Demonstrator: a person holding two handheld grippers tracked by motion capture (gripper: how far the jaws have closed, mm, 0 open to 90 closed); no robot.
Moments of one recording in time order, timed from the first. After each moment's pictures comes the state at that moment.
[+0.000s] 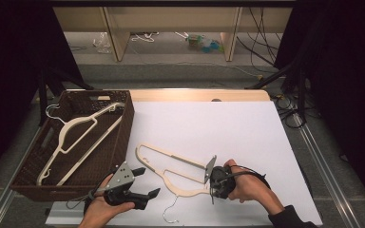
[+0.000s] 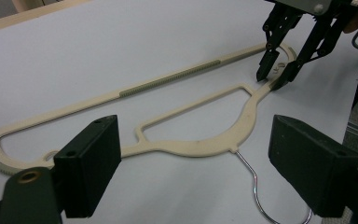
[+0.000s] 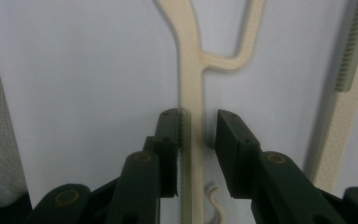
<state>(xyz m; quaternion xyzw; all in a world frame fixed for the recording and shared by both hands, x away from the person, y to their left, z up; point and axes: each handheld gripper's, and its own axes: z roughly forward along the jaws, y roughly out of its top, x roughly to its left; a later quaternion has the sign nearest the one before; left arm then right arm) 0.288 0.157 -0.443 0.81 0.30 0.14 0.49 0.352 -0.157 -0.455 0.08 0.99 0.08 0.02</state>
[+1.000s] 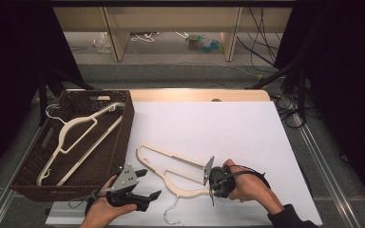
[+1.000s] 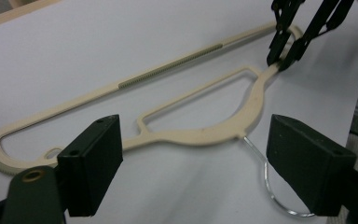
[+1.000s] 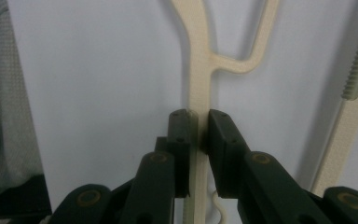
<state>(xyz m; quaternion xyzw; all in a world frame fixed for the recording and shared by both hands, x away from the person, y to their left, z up) 0.288 0.149 -0.448 0.83 0.27 0.14 0.46 0.350 -0.155 -0.446 0.06 1.00 0.07 0.02</state>
